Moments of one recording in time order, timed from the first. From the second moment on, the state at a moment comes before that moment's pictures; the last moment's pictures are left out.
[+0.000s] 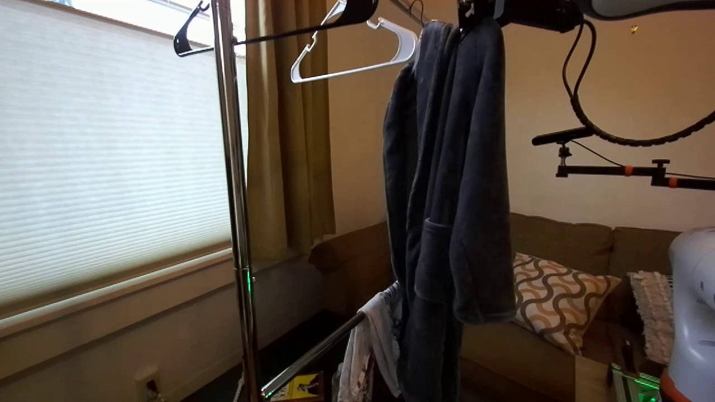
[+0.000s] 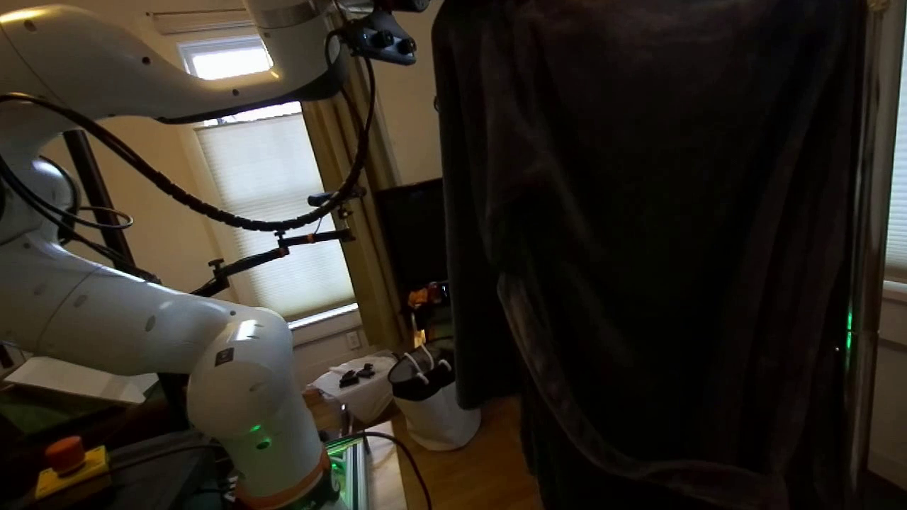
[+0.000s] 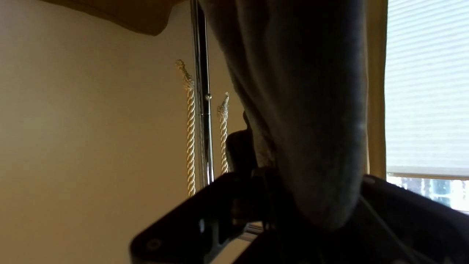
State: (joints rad) arm 0.13 -0.85 0.00 -2.15 -0.94 2.16 1.03
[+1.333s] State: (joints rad) arm -0.10 -0.83 -0.10 -2.09 -0.39 2.45 0.52
